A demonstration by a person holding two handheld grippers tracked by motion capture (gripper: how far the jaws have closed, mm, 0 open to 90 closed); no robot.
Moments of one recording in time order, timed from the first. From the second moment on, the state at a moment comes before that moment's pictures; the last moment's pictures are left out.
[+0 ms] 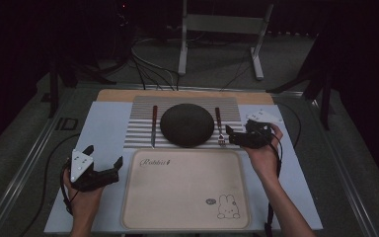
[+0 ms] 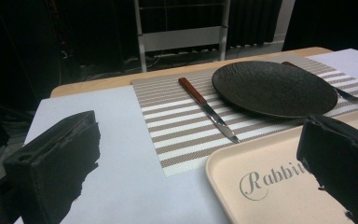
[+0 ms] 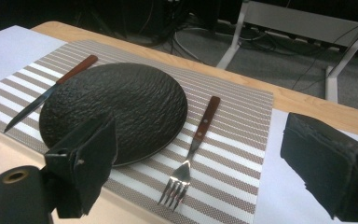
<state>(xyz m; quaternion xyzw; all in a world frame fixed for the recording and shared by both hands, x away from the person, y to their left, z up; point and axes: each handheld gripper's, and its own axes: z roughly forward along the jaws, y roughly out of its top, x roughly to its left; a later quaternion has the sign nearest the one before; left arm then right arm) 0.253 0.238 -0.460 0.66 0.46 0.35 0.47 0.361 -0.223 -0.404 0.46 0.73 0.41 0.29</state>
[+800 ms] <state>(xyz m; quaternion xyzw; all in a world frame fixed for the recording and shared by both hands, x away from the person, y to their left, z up) 0.253 0.239 -0.461 0.66 0.46 0.35 0.47 0.409 -0.218 -0.404 0.47 0.73 0.40 0.29</state>
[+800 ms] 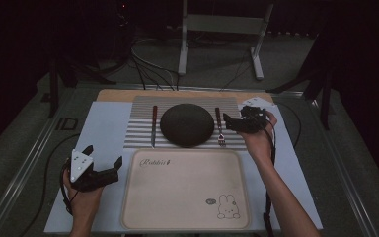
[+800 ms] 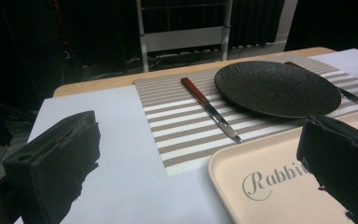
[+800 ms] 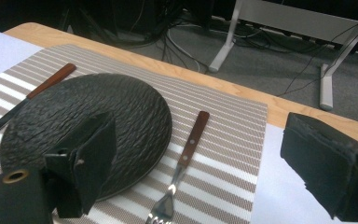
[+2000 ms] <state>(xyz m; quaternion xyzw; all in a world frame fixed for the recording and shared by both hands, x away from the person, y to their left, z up) 0.251 0.240 -0.461 0.66 0.47 0.35 0.47 0.492 -0.195 -0.425 0.54 0.74 0.32 0.24</state>
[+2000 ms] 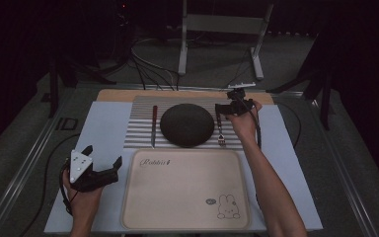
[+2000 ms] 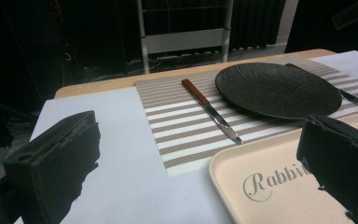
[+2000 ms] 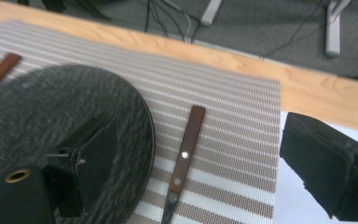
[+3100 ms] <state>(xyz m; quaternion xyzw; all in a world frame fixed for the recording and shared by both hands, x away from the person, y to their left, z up) 0.252 0.241 -0.463 0.66 0.47 0.35 0.47 0.522 -0.180 -0.498 0.60 0.76 0.20 0.13</state>
